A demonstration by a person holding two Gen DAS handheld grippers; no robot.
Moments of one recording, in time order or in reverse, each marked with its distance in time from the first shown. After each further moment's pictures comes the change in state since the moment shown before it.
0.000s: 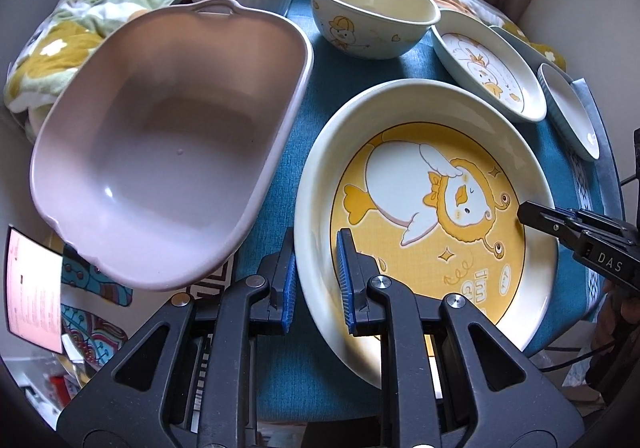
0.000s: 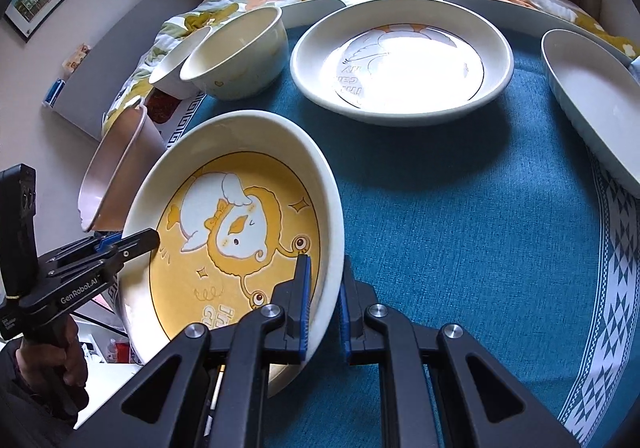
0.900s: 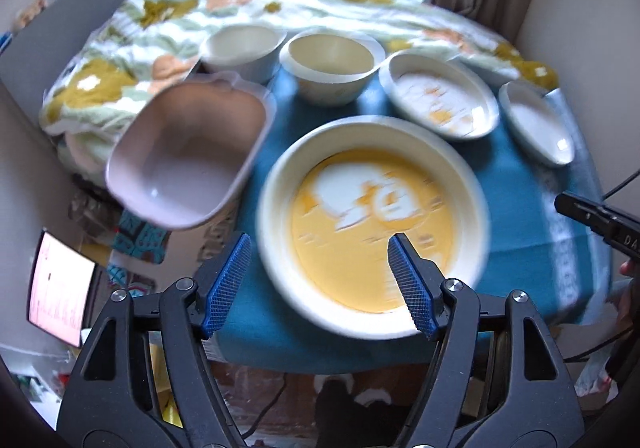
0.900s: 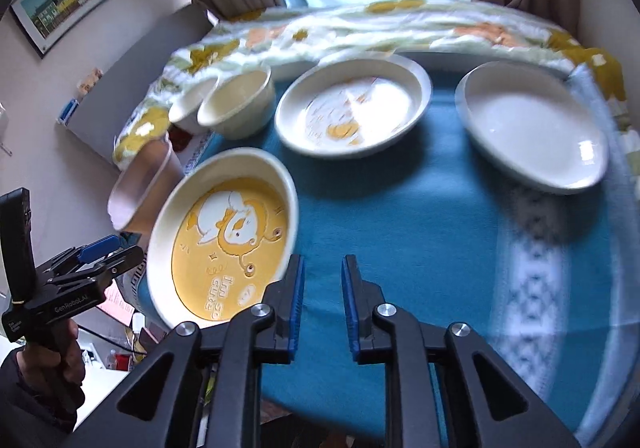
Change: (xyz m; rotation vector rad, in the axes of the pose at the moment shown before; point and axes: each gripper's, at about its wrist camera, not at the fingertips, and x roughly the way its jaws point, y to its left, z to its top) left arm -0.095 -0.067 -0.018 0.025 -0.153 0.071; right arm -0.115 -0.040 -0.028 0.011 -0.162 -0.017
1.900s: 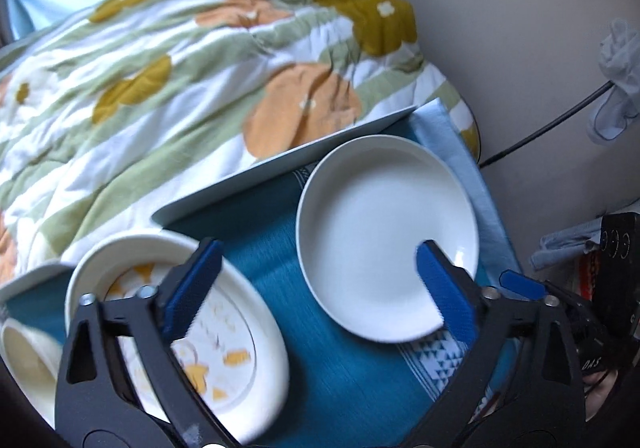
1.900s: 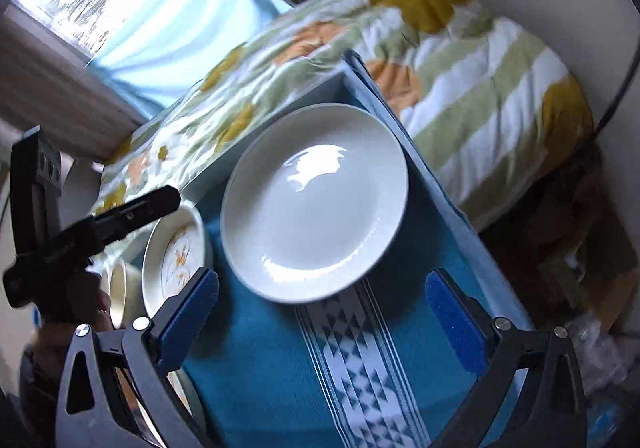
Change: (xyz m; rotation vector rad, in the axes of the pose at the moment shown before) left arm 0.195 -0.267 0.215 0.447 0.247 -0.472; right arm 0.001 -0.198 0.052 0.659 -0.087 -0.136
